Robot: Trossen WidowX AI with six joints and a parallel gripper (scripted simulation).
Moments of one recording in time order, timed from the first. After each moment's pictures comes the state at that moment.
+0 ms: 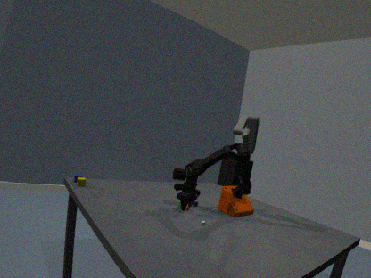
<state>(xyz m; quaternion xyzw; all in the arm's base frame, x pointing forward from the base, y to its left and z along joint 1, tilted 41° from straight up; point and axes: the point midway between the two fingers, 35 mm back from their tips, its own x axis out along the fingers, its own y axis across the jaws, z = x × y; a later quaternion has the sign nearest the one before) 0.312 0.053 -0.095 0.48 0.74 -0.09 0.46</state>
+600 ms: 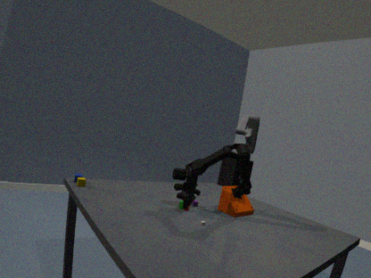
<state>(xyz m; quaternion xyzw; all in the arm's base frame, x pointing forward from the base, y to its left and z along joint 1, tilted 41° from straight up) 0.312 0.053 -0.095 0.48 0.74 -0.09 0.46</state>
